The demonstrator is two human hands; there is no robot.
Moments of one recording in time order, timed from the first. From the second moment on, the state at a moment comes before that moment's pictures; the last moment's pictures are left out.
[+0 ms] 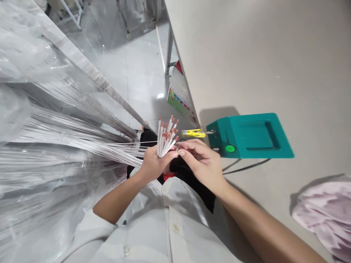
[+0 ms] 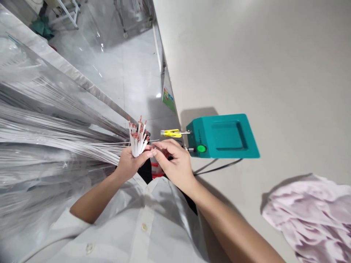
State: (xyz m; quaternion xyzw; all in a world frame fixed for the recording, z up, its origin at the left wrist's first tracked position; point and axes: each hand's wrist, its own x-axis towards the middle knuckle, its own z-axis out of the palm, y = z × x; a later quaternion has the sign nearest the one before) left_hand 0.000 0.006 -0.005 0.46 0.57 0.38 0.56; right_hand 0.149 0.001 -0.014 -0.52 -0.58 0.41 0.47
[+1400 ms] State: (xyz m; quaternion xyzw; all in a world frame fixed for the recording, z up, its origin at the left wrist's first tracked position) left_hand -0.012 0.004 -0.012 0.37 0.44 0.35 0.74; right_hand 0.147 0.003 -0.020 -0.39 -0.41 0.67 0.47
